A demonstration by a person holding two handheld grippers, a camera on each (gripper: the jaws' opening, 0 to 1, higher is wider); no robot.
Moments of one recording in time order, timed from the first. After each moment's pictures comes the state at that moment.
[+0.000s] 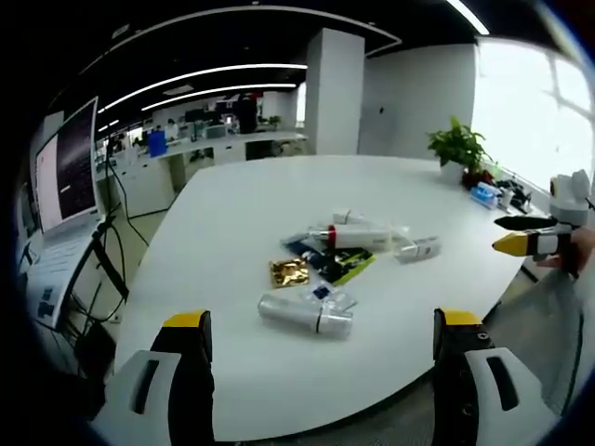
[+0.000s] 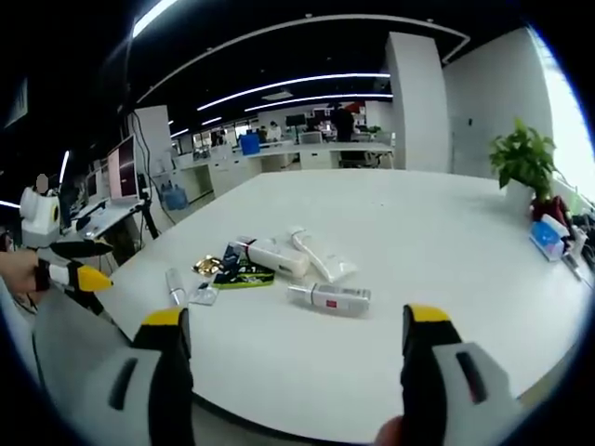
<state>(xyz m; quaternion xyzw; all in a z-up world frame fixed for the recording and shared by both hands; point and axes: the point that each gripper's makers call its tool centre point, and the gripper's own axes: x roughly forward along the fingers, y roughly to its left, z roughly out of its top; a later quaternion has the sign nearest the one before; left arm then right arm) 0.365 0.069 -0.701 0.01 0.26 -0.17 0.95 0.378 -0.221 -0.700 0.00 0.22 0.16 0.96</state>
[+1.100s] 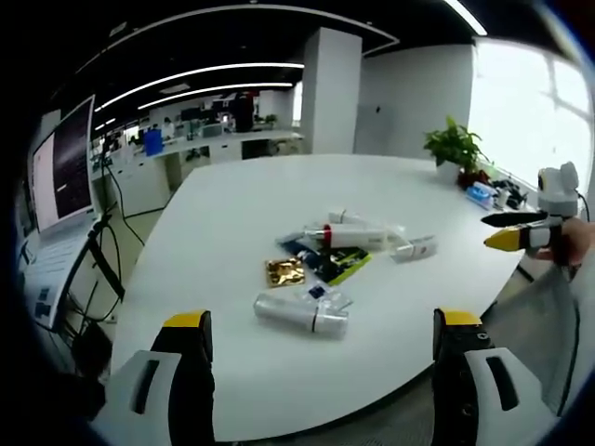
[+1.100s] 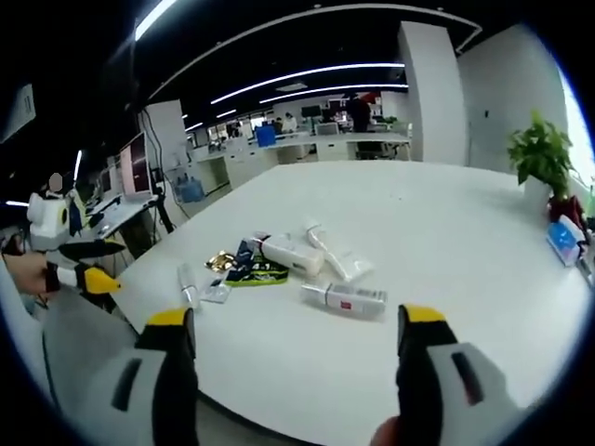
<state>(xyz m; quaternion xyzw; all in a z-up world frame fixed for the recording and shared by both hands) 0.365 0.067 -0.701 0.00 0.26 -0.18 0.95 0.391 -0.211 -0.702 0.00 0.24 0.21 0.95</state>
